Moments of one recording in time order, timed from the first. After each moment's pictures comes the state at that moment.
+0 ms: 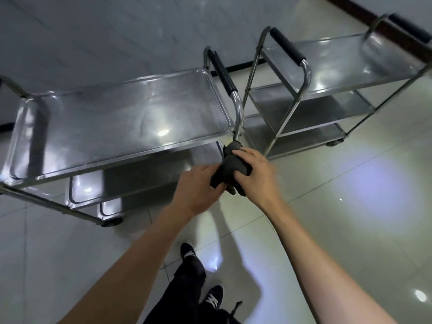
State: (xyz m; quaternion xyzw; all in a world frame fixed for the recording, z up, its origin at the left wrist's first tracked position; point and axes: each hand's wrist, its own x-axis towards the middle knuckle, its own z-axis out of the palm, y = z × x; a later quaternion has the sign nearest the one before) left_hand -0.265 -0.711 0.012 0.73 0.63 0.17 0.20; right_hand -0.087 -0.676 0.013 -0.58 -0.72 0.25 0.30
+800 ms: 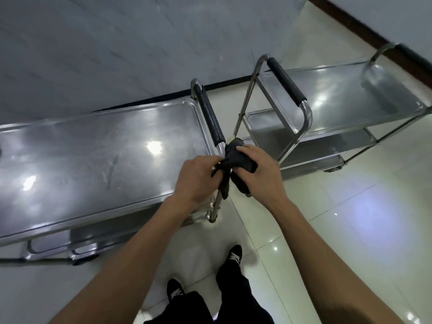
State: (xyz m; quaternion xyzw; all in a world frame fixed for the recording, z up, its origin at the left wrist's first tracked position) left_hand -0.231 -0.458 0.024 0.70 0.63 0.26 0.20; right_hand -0.049 -0.437 0.035 -0.56 -0.72 0.27 0.32
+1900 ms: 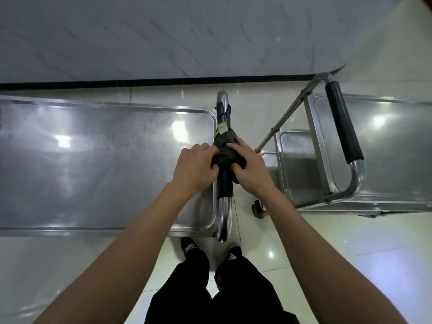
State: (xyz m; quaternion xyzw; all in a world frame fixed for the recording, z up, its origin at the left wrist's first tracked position) left_hand -0.267 -0.257 -0.026 0.63 0.75 0.12 0.16; right_hand -0.101 -0.187 -0.046 -0.46 -0.77 0.41 0.16
